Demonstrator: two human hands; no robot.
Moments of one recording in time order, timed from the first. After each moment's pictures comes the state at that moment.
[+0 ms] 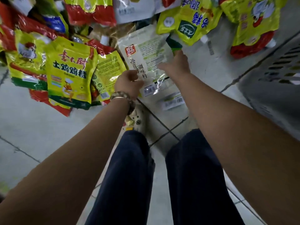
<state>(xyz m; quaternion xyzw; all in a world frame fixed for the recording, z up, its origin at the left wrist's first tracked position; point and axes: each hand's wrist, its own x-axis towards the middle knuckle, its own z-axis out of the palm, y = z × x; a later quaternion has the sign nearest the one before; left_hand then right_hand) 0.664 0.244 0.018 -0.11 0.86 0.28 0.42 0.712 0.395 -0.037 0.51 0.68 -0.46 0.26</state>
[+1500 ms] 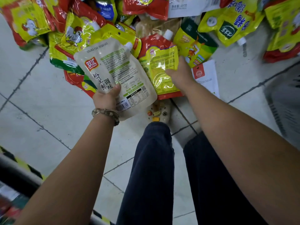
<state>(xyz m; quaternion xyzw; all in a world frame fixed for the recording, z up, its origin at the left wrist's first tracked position) 0.623 0.103 0.085 -0.40 0.74 0.46 0.28 0.678 0.293 0.007 0.47 0.66 -0.54 0.23</state>
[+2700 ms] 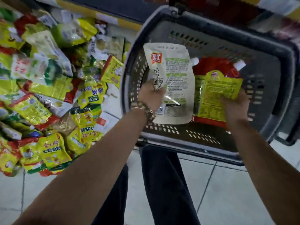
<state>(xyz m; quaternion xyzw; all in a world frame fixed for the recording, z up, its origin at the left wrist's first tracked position) 0.882 0.587 0.295 0.21 0.75 0.27 0.57 1.109 0.631 0.293 0.79 0.40 -0.43 -0.17</state>
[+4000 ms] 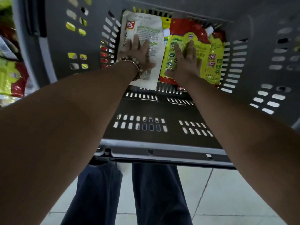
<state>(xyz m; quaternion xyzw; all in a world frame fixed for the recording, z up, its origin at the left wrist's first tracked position) 0.912 0.640 0.075 0.58 0.66 -0.21 0.42 1.091 0.644 0.084 0.63 0.65 -0.34 0.23</state>
